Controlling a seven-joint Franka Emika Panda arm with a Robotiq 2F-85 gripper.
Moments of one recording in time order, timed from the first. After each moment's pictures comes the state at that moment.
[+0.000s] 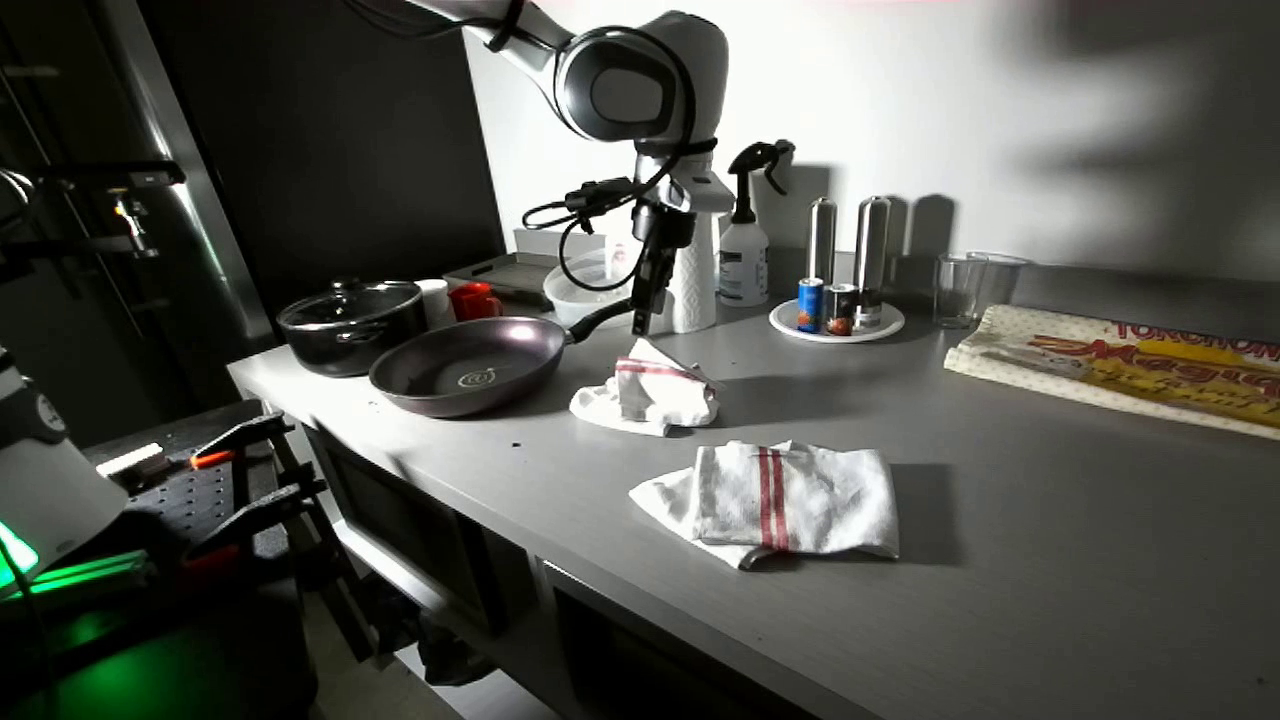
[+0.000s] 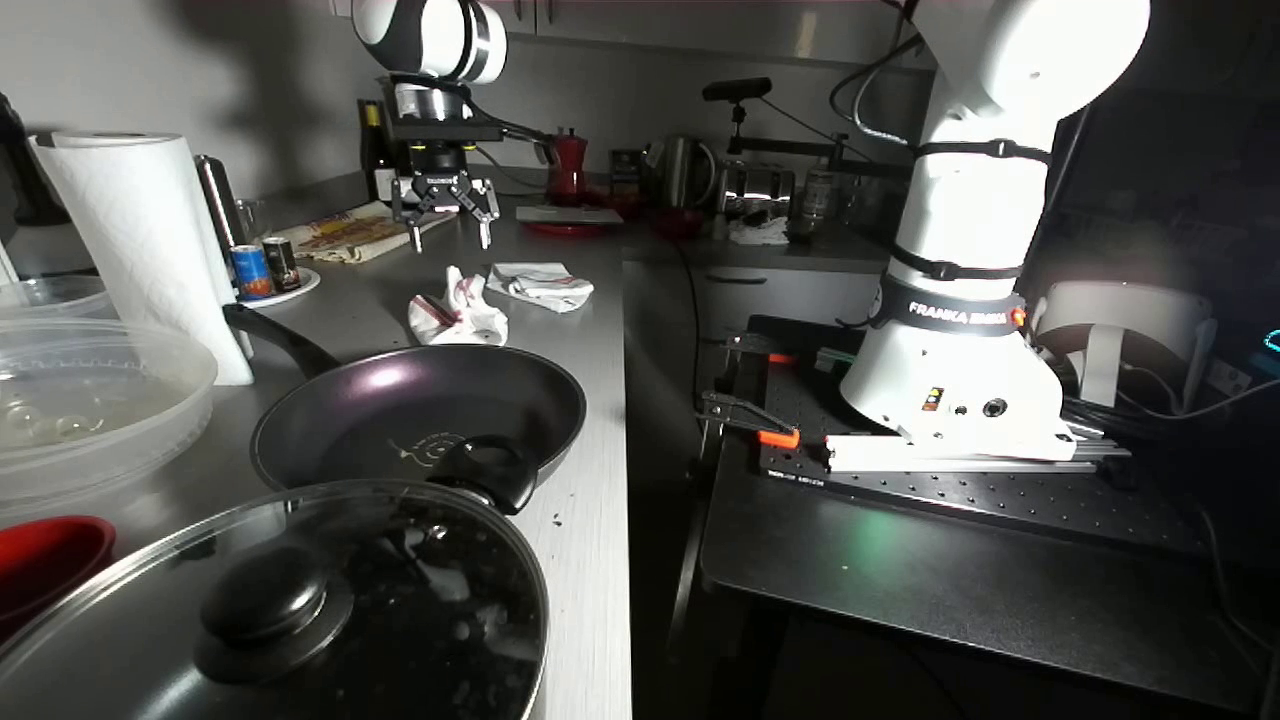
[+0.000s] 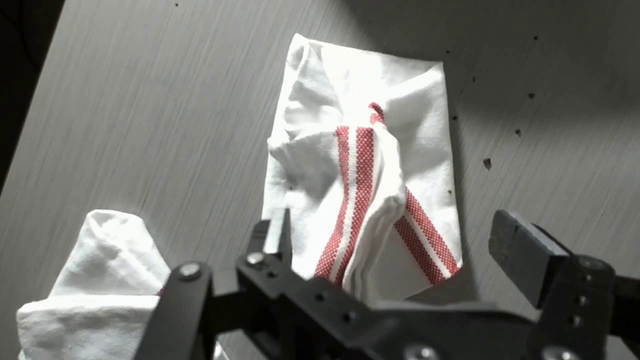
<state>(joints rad) -0.14 0.72 -0.14 -1.53 0.20 2.06 0.53</state>
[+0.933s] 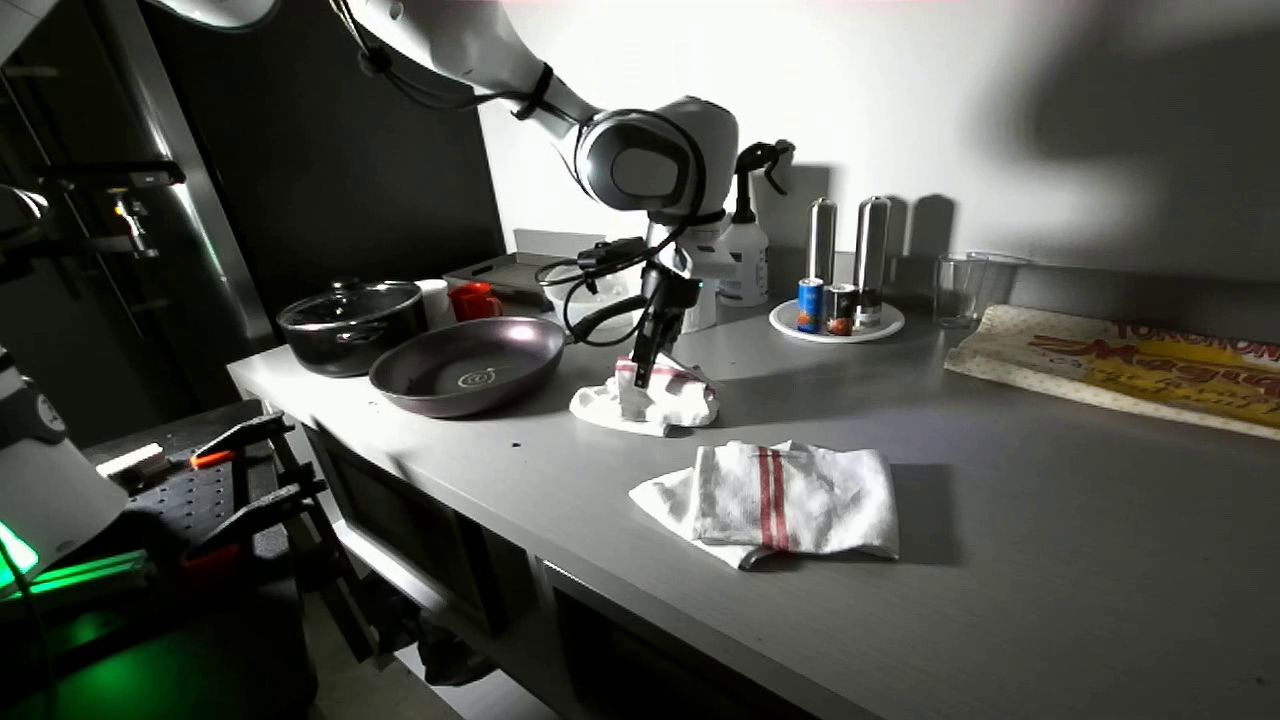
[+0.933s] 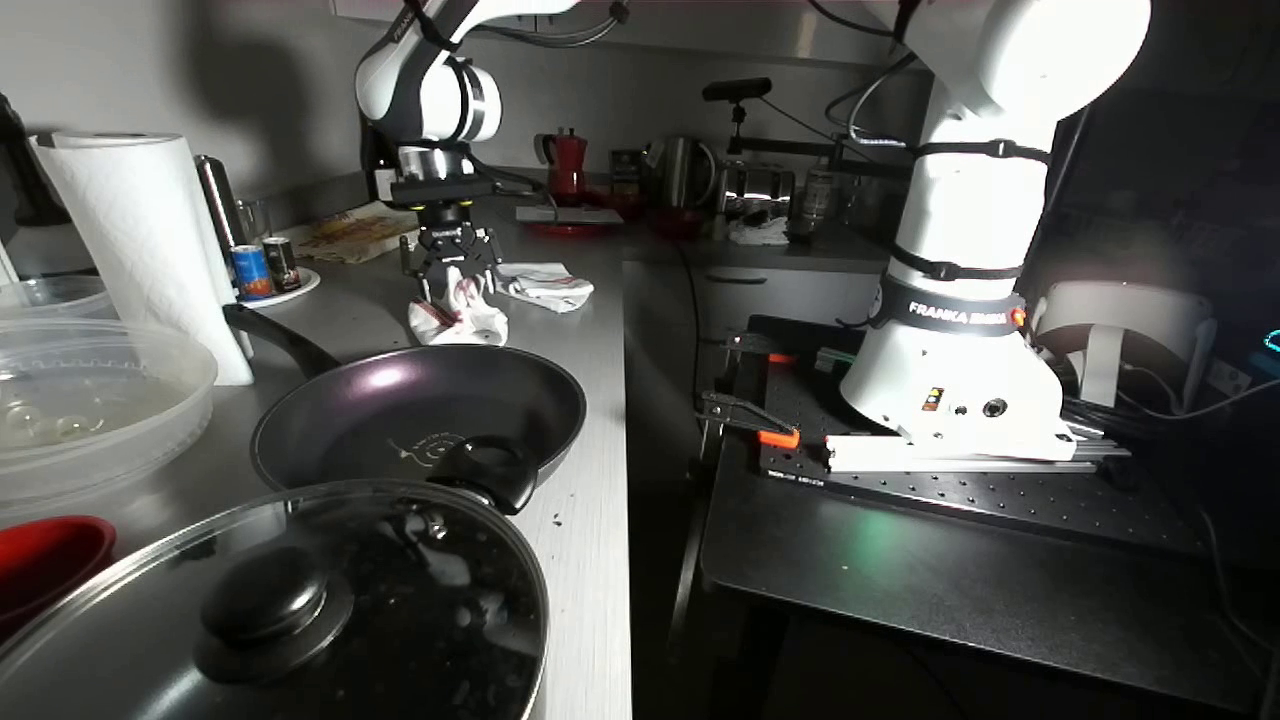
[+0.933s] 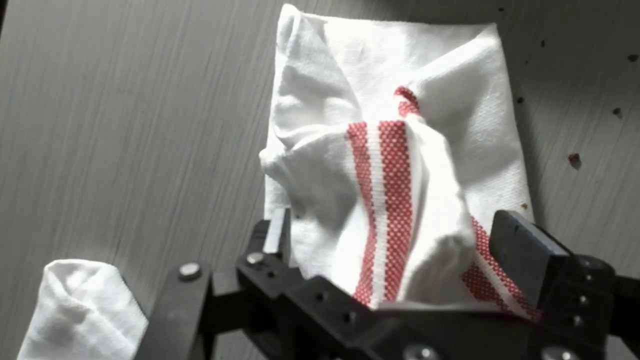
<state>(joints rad) -0.14 0.89 -0.15 -1.44 0.20 2.08 0.62</state>
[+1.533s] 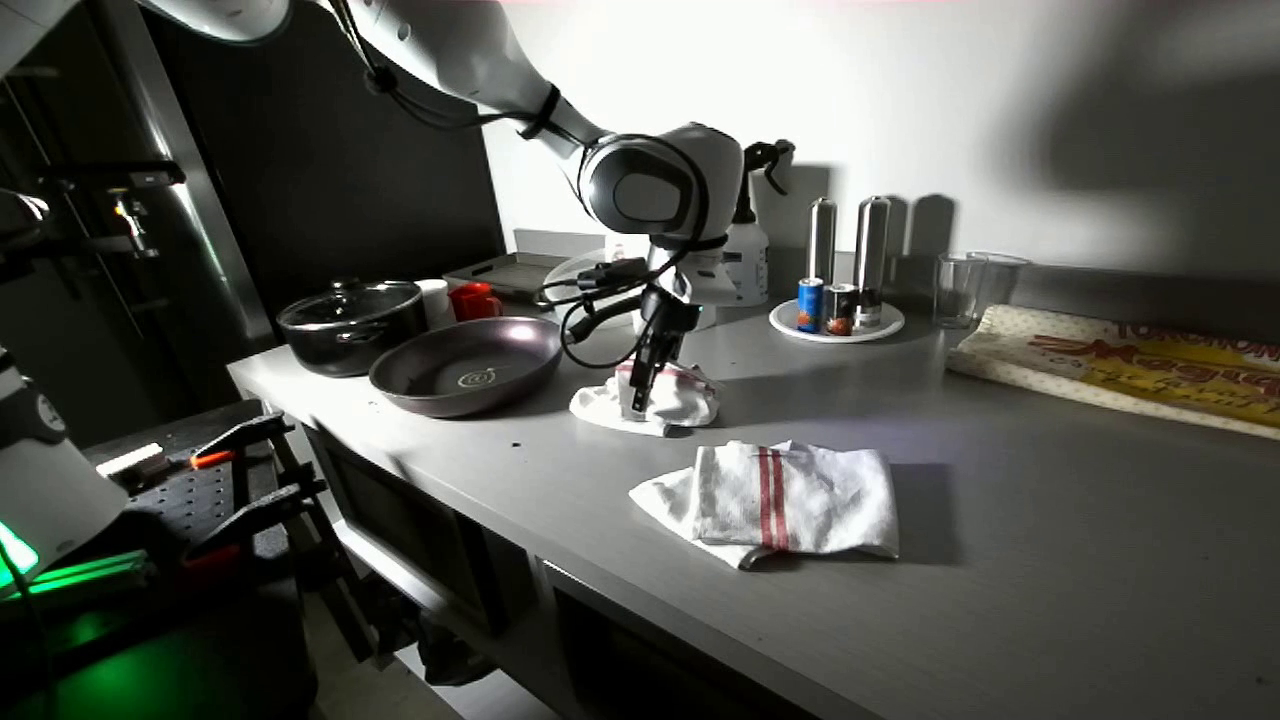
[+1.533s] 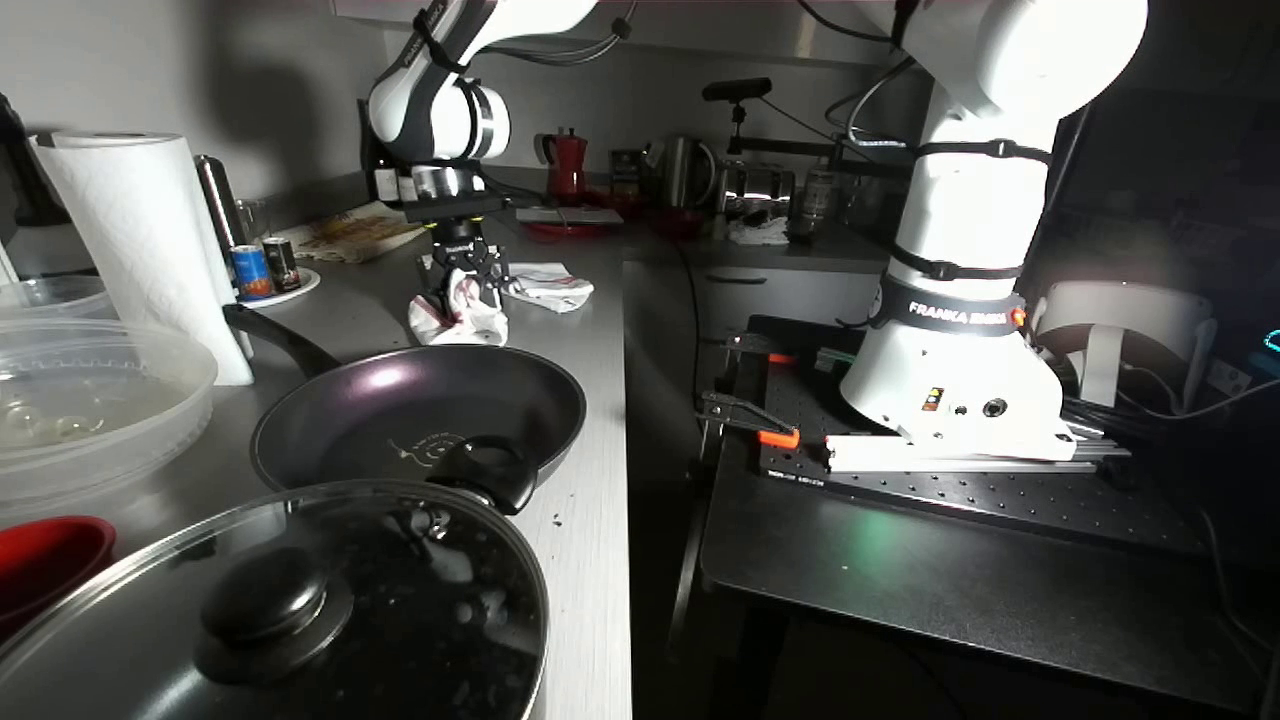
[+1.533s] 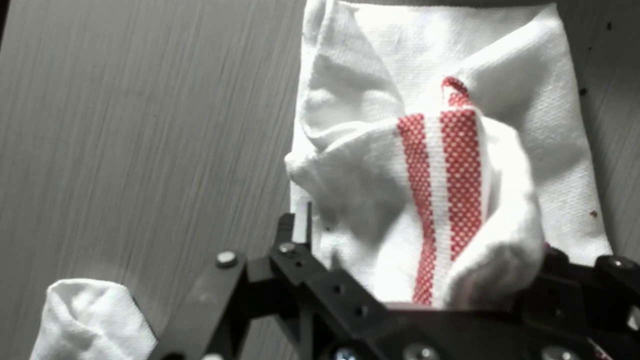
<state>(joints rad) -0.16 0.93 -0.15 -1.44 0.20 2.08 0.63</state>
